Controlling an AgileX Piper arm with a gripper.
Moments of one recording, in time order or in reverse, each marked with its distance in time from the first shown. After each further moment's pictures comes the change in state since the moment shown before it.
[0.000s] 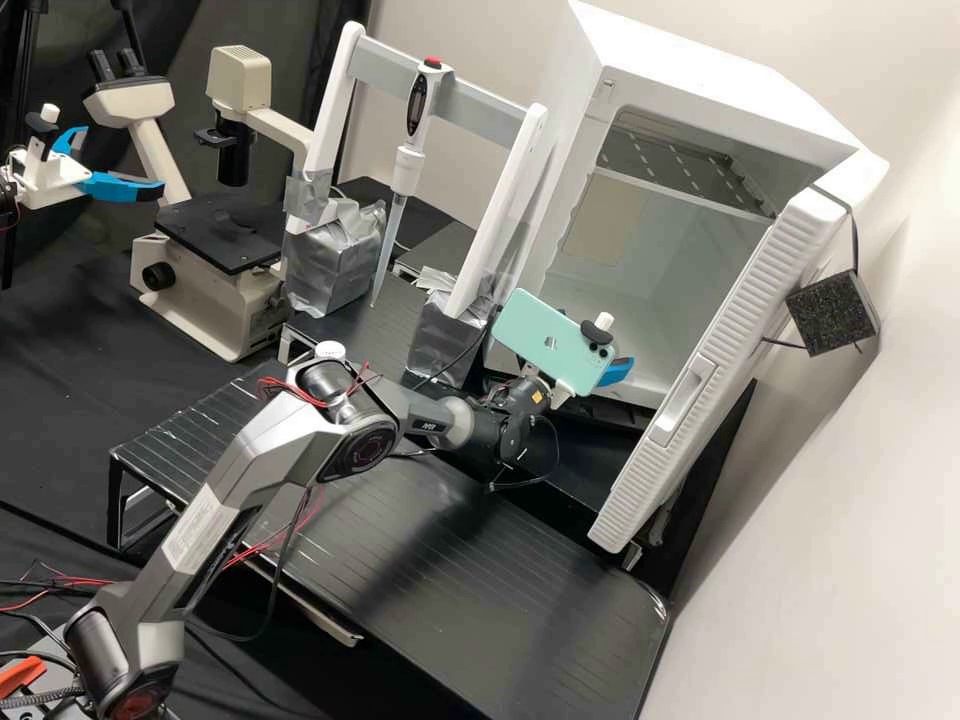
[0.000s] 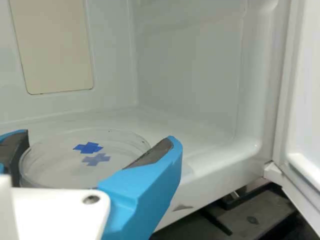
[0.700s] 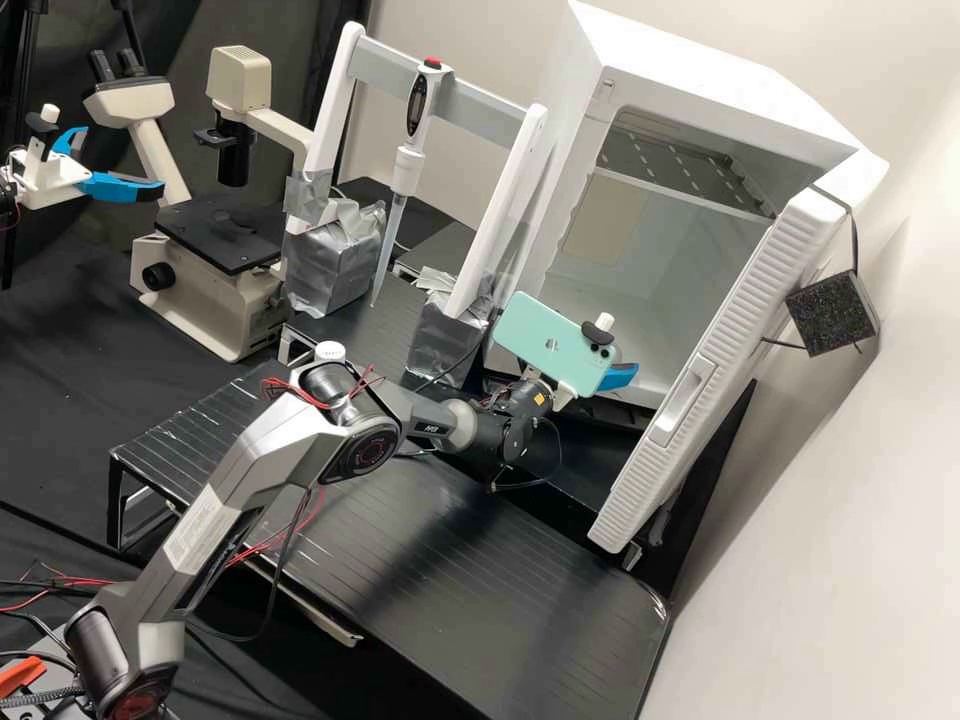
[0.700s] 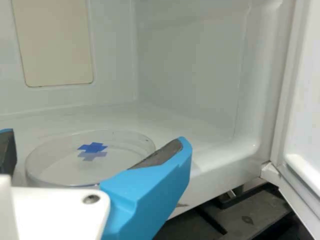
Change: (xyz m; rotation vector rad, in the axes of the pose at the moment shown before) arm 0.001 0.000 0.003 -0.033 0.002 -0.019
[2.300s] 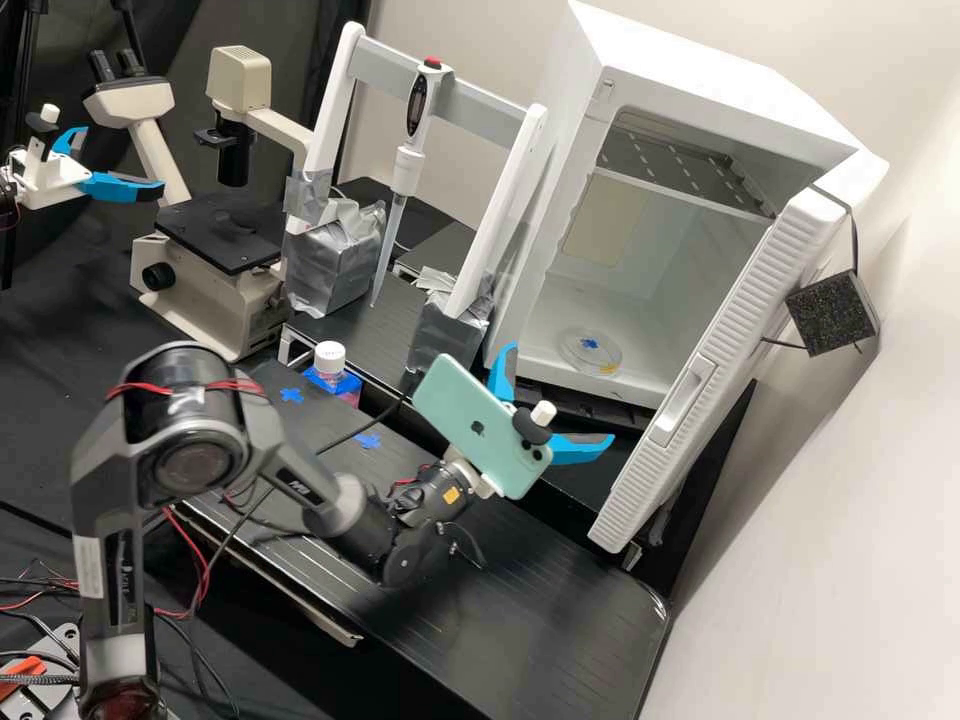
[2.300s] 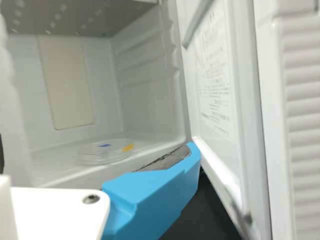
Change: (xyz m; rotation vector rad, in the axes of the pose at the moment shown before) arm -0.217 0.025 -0.013 0.120 0.065 0.188
